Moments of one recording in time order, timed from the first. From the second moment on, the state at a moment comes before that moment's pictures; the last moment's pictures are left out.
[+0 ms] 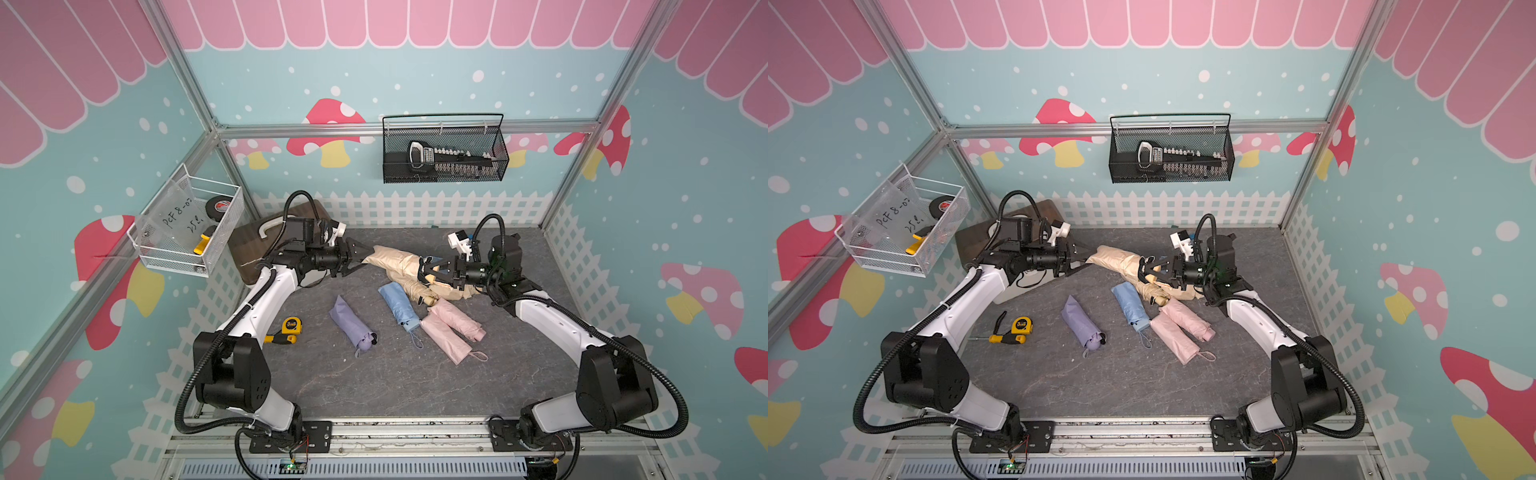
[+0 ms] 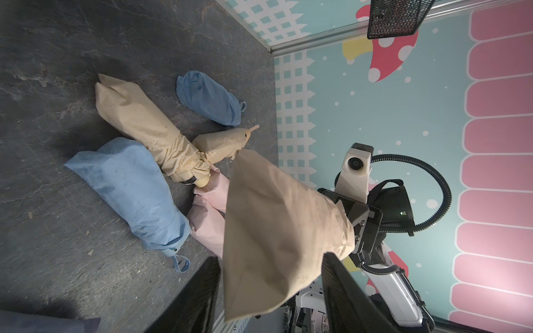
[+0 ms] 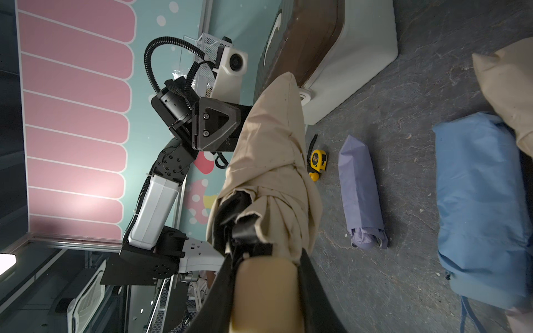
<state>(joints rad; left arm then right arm) -0.10 1.57 1.33 -0.47 1.00 -0.75 0.30 1.46 0.99 0.24 -1.07 1.06</state>
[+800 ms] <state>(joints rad) -0.09 1.58 1.34 -0.54 0.93 -0.71 0.30 1.46 0.99 0.22 -1.07 1.06</state>
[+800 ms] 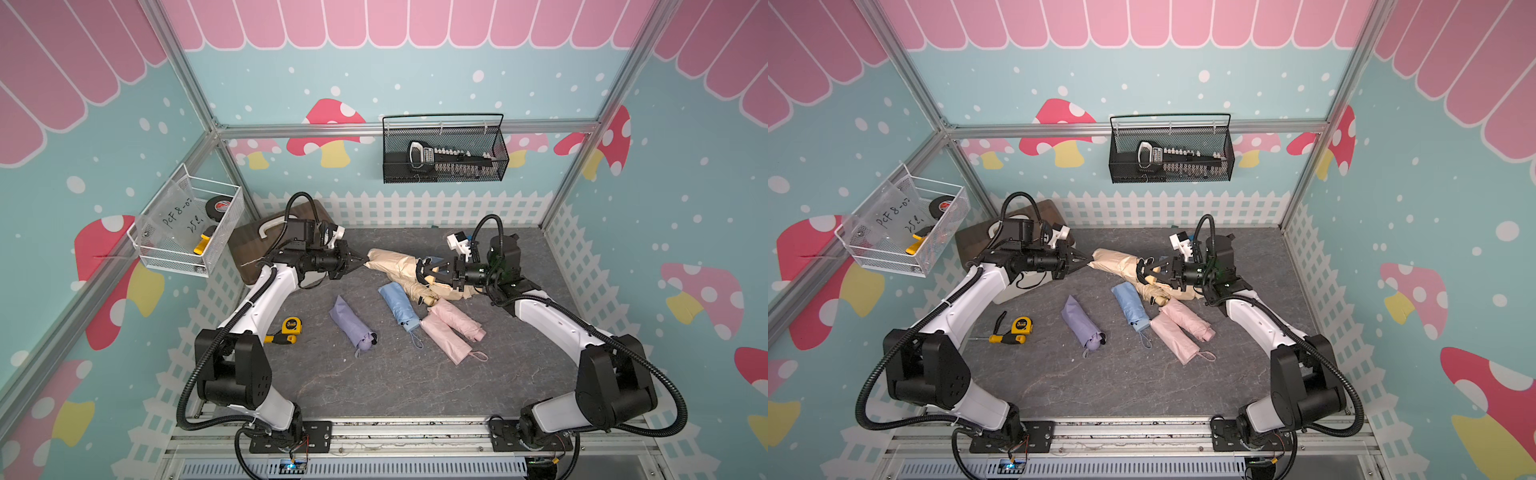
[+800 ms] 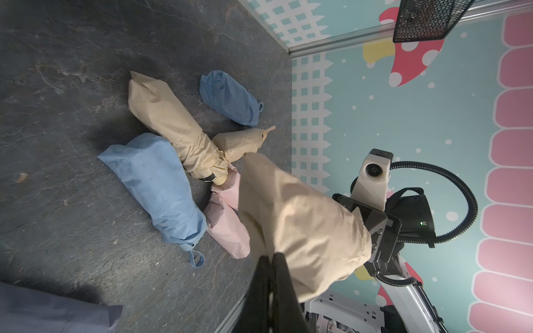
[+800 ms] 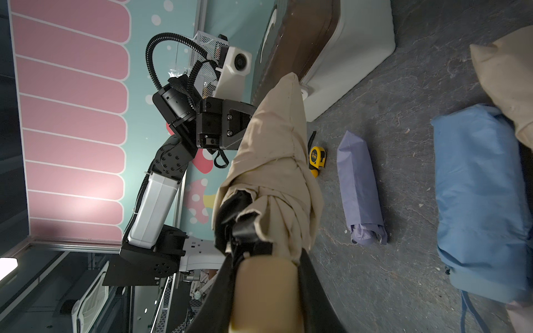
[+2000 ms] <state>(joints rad) 0.05 1.52 1.28 -0.46 0.86 -0.76 0.09 1.30 0.96 0.15 -1.02 1.02</state>
